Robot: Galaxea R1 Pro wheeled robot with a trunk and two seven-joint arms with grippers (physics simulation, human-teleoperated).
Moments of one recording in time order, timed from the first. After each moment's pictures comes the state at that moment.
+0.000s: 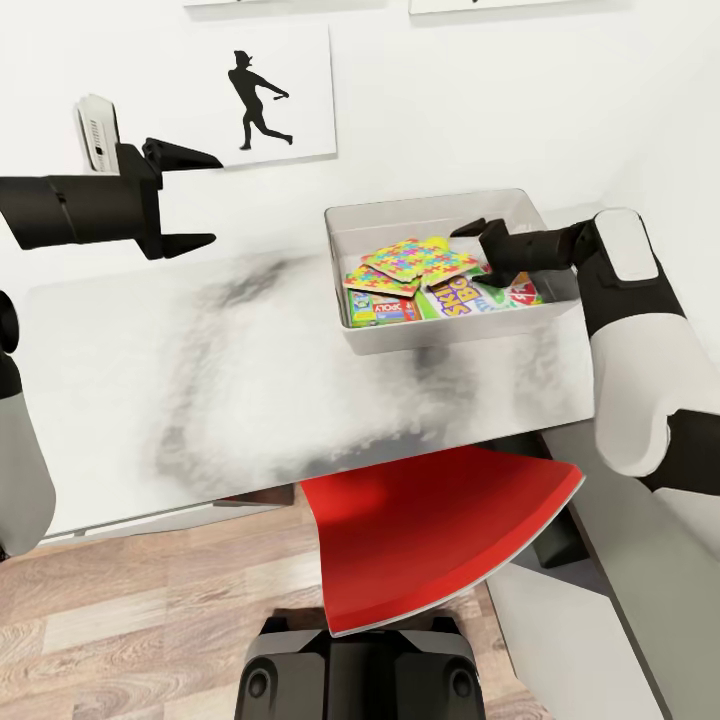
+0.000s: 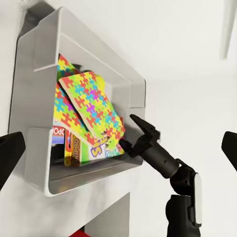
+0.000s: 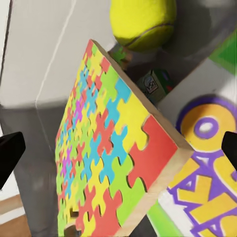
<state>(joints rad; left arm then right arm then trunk) -1.36 0.32 -0.03 -1.61 2.35 0.80 1.14 -1.59 -0.09 -0.15 -0.69 -1.16 1.01 -0.39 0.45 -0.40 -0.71</state>
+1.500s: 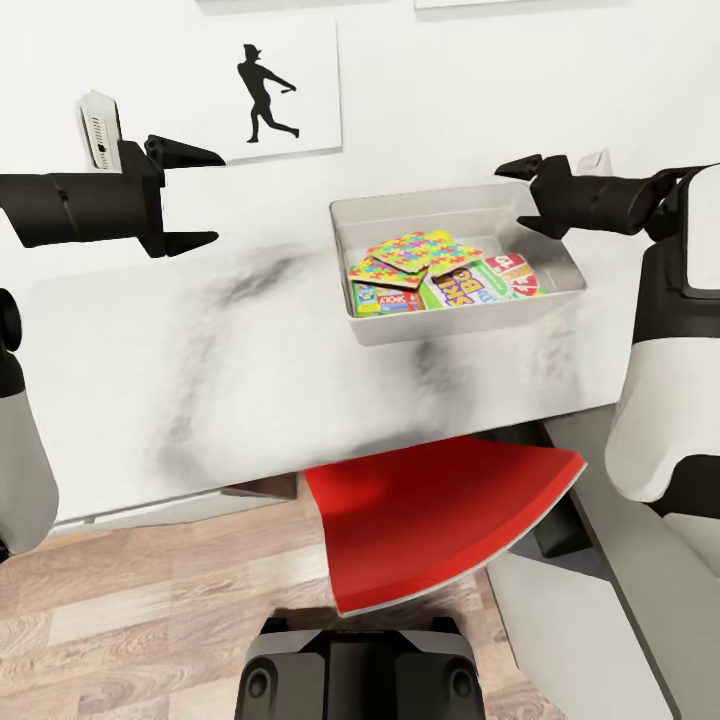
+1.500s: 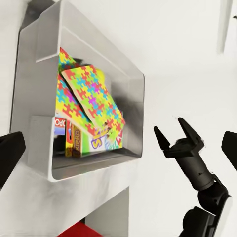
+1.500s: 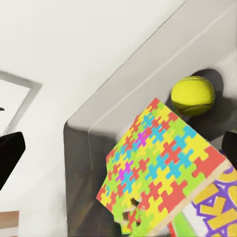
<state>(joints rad) -1.36 0.32 -0.03 -1.61 2.35 0.81 1.14 -1.50 -0.14 -0.15 -1.16 -1.17 1.04 -0.39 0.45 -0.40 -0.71</state>
